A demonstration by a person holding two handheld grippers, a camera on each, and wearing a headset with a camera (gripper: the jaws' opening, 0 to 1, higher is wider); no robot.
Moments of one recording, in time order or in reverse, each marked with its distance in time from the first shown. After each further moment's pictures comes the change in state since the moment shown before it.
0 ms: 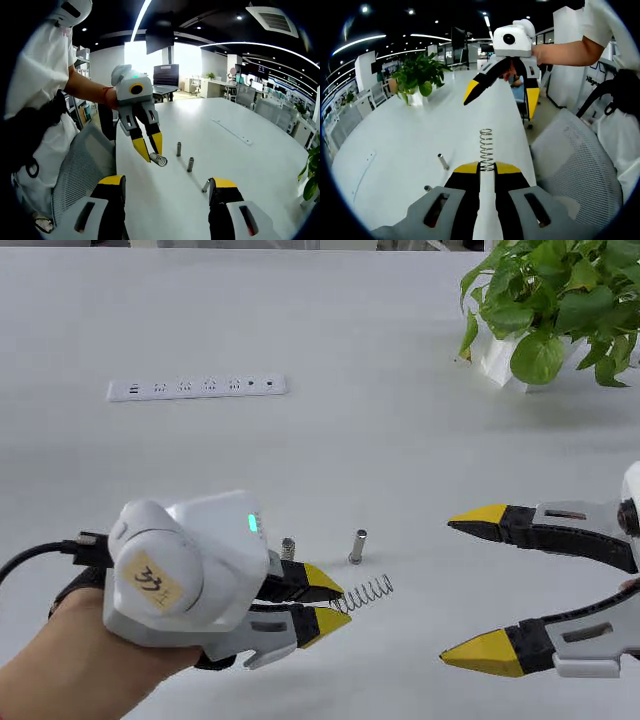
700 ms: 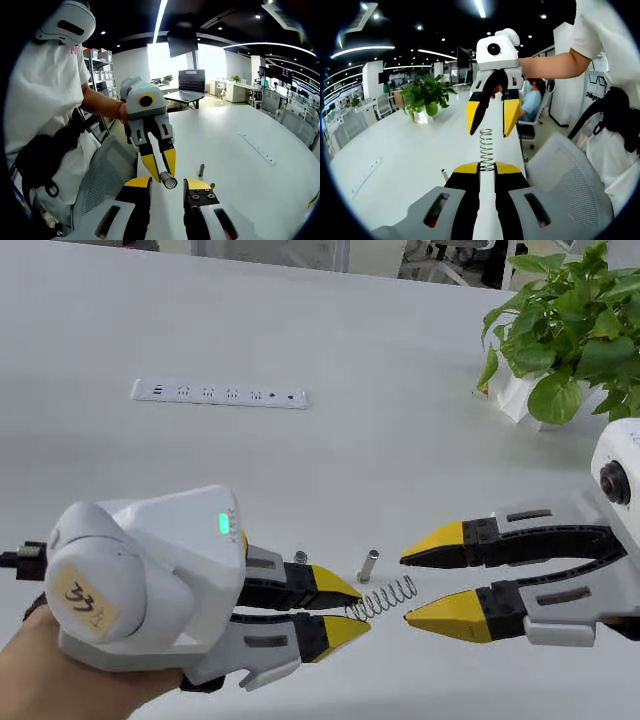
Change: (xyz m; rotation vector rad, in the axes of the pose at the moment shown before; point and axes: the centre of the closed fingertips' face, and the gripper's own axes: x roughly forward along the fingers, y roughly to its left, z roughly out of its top) left arm -0.028 -0.010 0.035 -0.019 -0.166 0.025; right arm 0.015 0.030 0.056 -0.050 0.001 0.227
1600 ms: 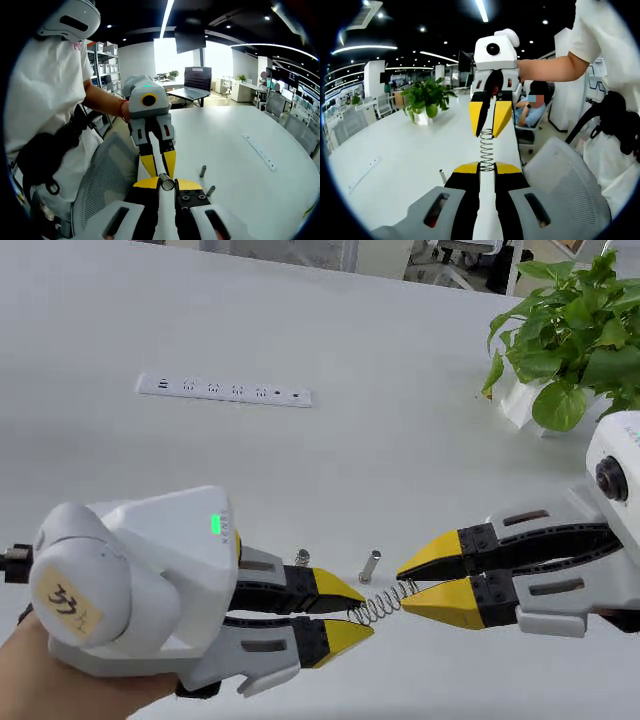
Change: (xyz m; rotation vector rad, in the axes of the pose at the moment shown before) left arm -0.004 -0.004 0.000 -0.020 -0.028 -0.003; right arm 0.003 0.004 0.005 -0.047 0.044 0.023
